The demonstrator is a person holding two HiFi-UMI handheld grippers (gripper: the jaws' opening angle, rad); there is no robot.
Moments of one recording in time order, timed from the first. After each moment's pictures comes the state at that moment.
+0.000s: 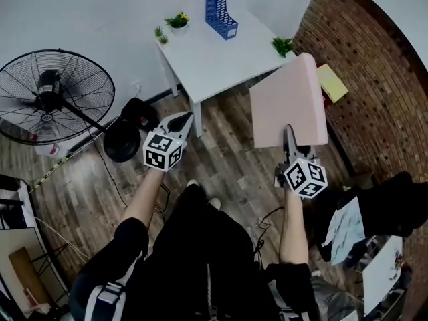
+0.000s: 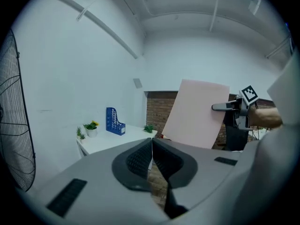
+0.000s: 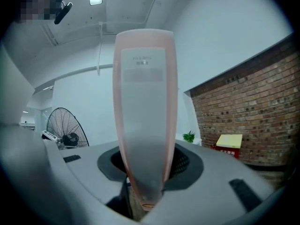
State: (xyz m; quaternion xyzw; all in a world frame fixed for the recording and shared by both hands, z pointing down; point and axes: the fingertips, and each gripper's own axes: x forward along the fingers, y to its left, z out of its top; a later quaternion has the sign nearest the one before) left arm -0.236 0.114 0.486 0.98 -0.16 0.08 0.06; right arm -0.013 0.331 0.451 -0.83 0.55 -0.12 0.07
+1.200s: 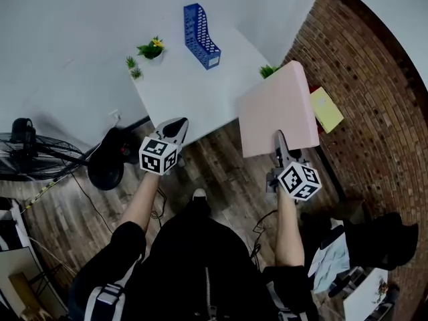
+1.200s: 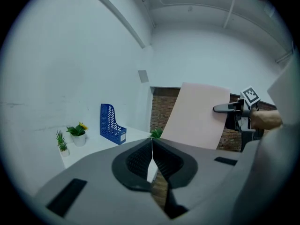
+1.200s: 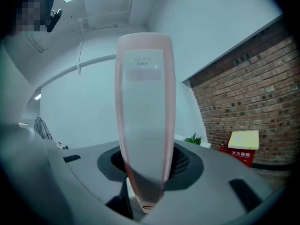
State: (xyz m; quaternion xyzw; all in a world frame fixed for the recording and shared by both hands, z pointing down) left arm -0.028 -0.052 0.500 0.98 -0.16 0.09 0.08; right arm 0.188 0.164 0.462 -0.81 0.55 -0.17 0.09
